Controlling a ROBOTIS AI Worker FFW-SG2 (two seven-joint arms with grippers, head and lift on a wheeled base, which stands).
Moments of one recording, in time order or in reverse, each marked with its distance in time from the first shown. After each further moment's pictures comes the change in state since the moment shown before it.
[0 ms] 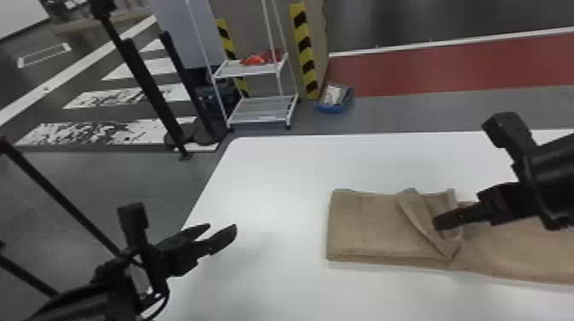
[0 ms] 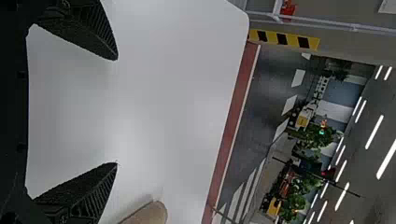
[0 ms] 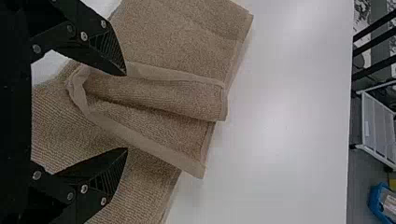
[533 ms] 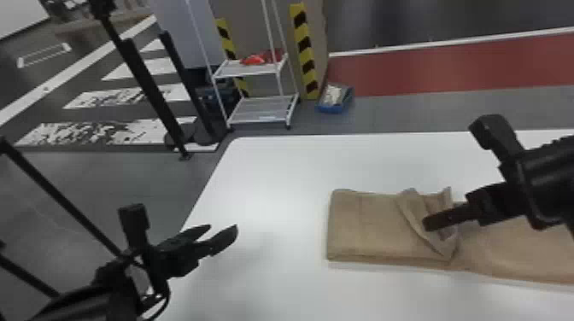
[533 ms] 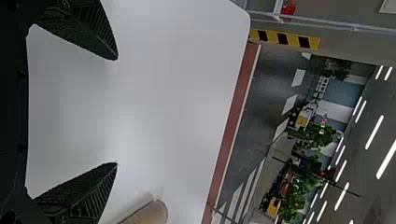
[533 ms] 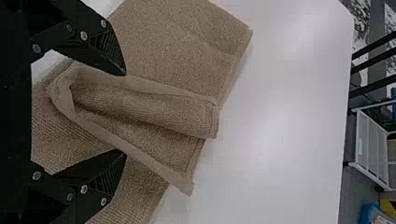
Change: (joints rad) left arm 0.001 -0.002 -0.001 0.004 -0.001 -0.005 0.001; right arm 0.001 0.000 0.018 0.029 -0.063 -0.081 -0.021
